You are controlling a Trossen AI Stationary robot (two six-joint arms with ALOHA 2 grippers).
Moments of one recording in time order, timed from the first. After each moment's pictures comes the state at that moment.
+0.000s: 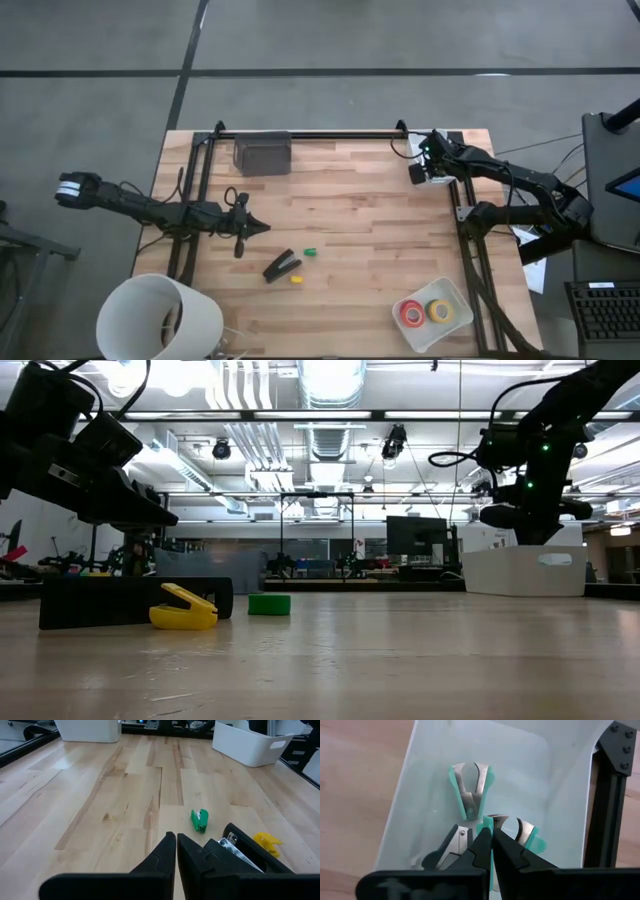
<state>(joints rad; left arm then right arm) -0.10 0.75 0.01 0.47 -0.11 -0.11 -0.81 1.11 0.60 -0.66 0.34 0.41</state>
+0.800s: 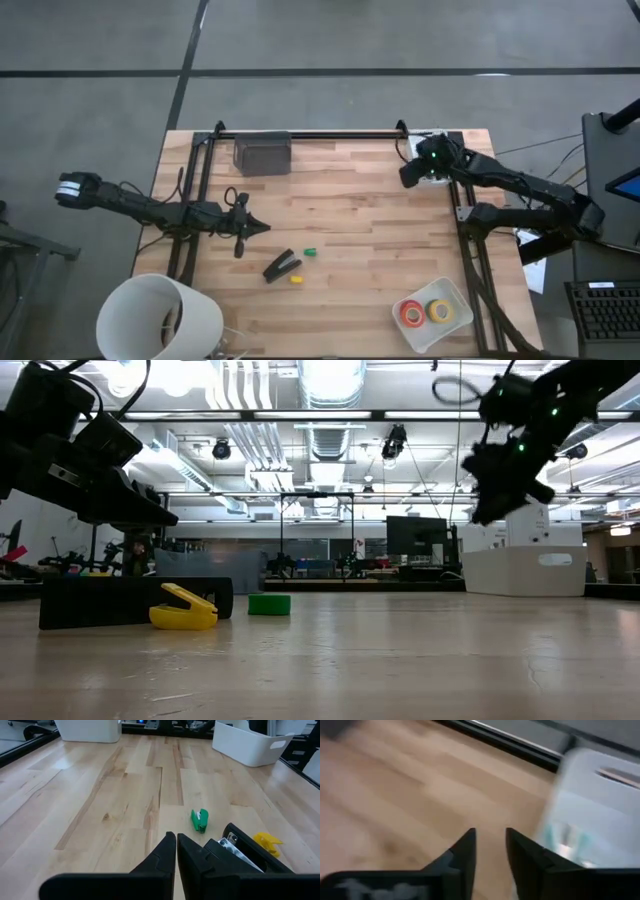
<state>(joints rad) -0.10 0.75 0.01 0.47 -0.11 -0.11 -0.61 0.95 0.61 -0.51 0.20 0.37</state>
